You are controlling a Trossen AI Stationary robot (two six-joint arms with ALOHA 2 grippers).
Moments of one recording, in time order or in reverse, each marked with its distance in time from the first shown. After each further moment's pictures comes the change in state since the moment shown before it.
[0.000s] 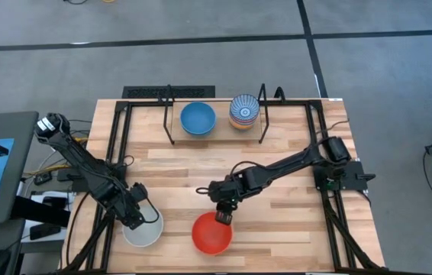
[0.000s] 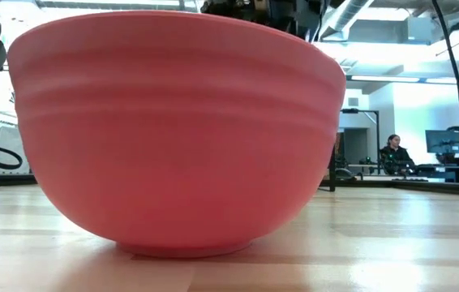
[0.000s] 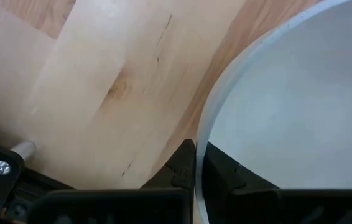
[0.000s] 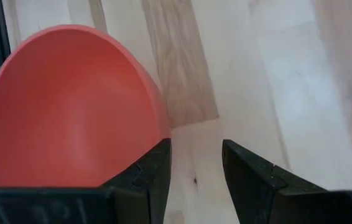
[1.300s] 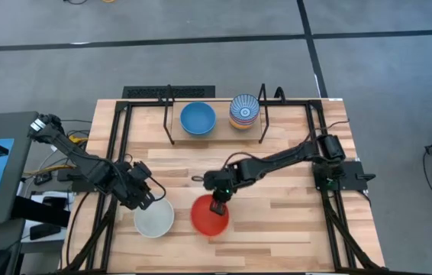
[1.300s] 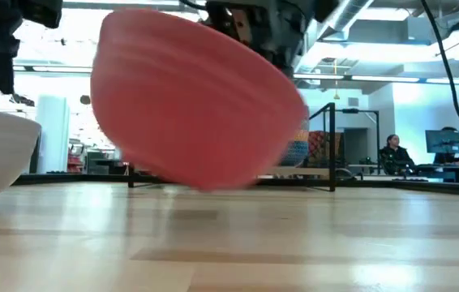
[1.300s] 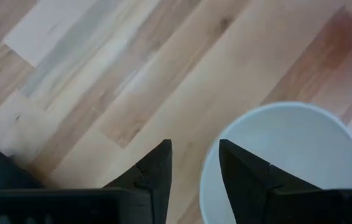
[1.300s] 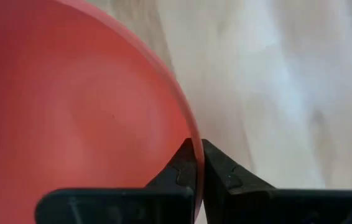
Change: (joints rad) left arm 0.185 -0.082 0.208 -0.230 -0.297 0.112; right arm -0.056 0.027 0.018 0.005 -0.024 -0.025
